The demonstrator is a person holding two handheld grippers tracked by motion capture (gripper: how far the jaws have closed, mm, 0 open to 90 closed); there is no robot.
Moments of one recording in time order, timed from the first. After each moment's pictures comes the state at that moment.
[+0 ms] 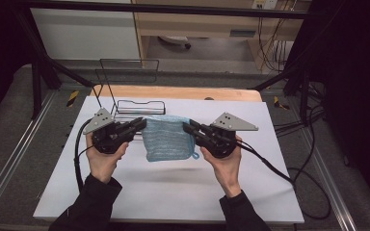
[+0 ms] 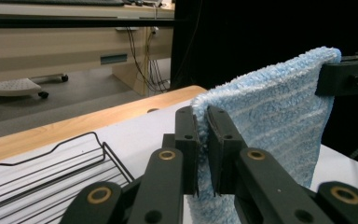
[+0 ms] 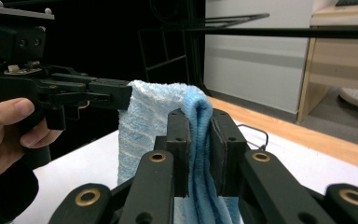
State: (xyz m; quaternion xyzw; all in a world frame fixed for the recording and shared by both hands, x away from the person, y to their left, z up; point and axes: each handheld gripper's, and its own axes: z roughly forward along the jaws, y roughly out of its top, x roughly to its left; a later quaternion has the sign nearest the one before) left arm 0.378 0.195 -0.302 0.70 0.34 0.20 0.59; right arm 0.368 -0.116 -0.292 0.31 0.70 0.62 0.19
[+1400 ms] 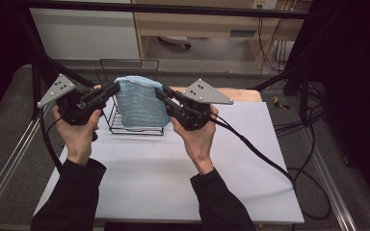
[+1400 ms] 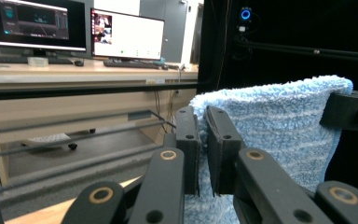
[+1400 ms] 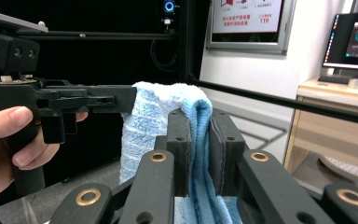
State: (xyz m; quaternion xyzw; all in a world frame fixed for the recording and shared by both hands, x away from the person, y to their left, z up) left arm 0.397 0.244 -0.226 0.63 0.33 0.27 0.65; right arm 0.387 -0.048 -0.217 0.26 0.66 0.65 0.27
